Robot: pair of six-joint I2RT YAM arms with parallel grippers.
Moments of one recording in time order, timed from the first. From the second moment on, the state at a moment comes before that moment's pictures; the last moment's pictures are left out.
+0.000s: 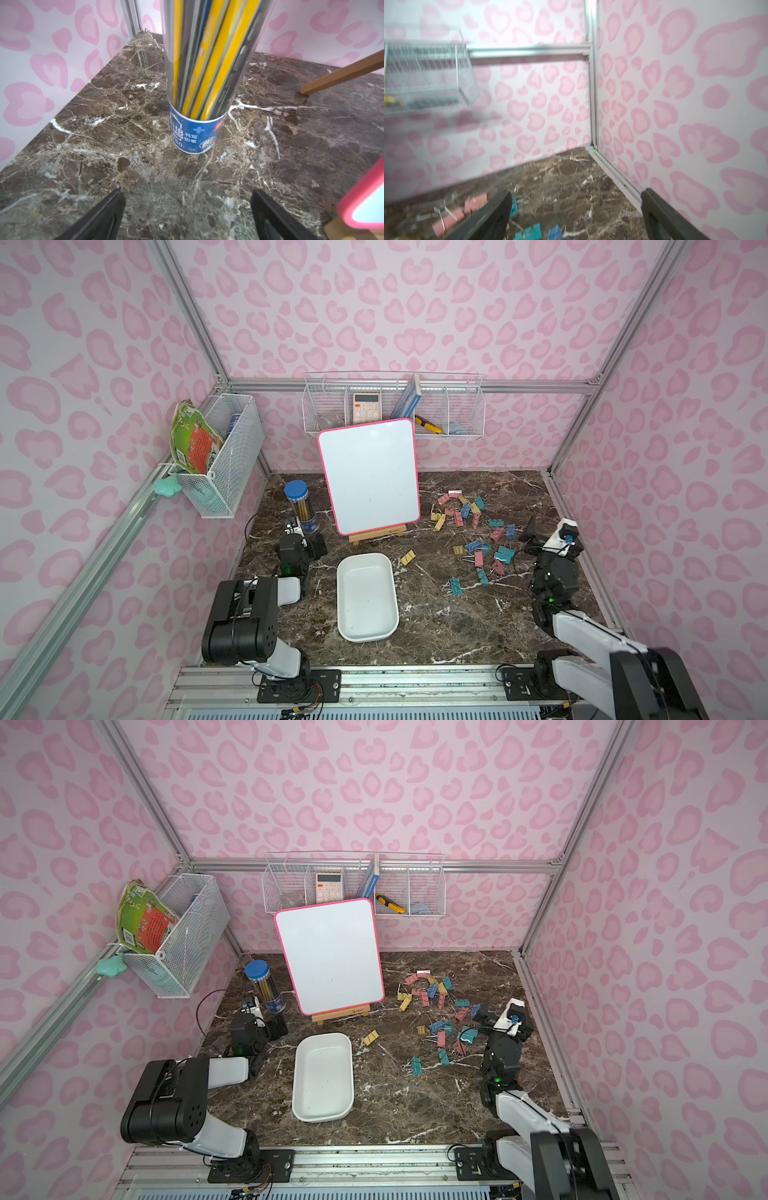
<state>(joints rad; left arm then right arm) 0.10 1.51 0.44 0.64 -0.09 -0.09 0.12 0.96 0.26 0.90 0.49 0.12</state>
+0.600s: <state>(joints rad) -0.47 1.44 1.17 -0.40 0.02 0.03 0.53 0.91 0.58 0.07 -0.04 0.51</state>
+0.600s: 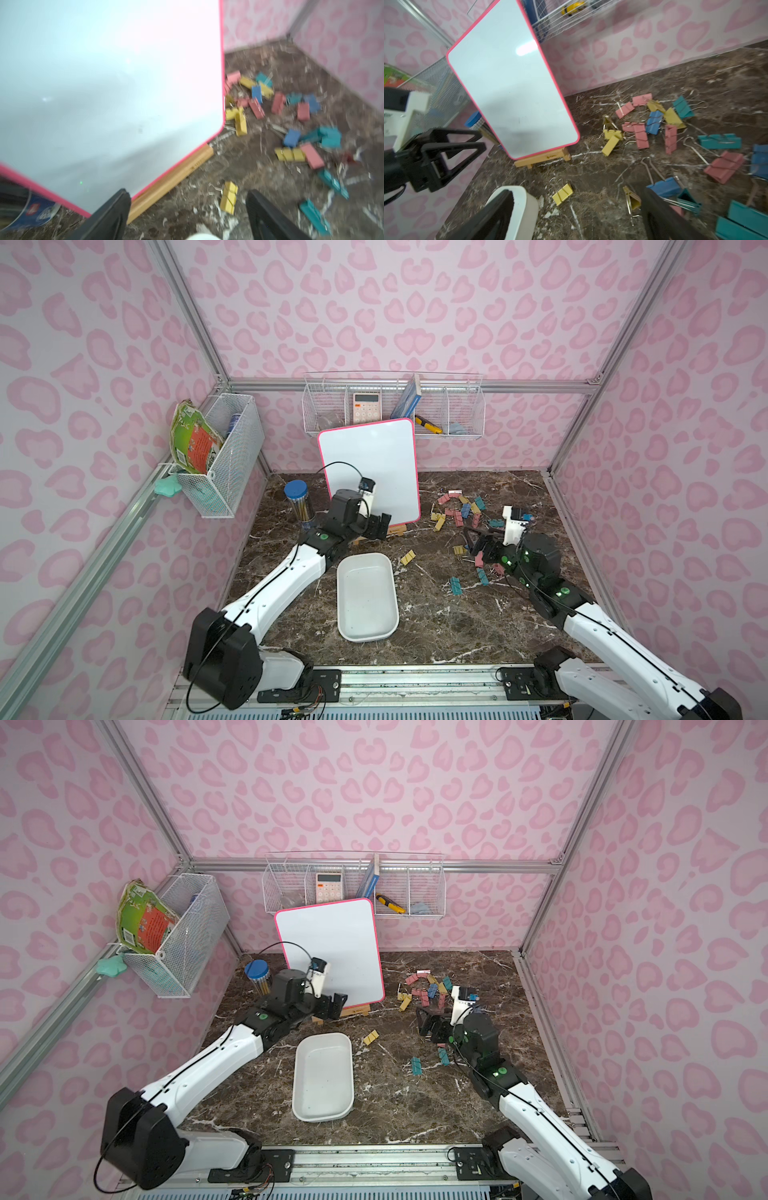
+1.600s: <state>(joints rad) -0.42 1.90 1.40 -0.94 0.01 0.35 0.59 0.83 0.51 0.07 -0.04 0.52</state>
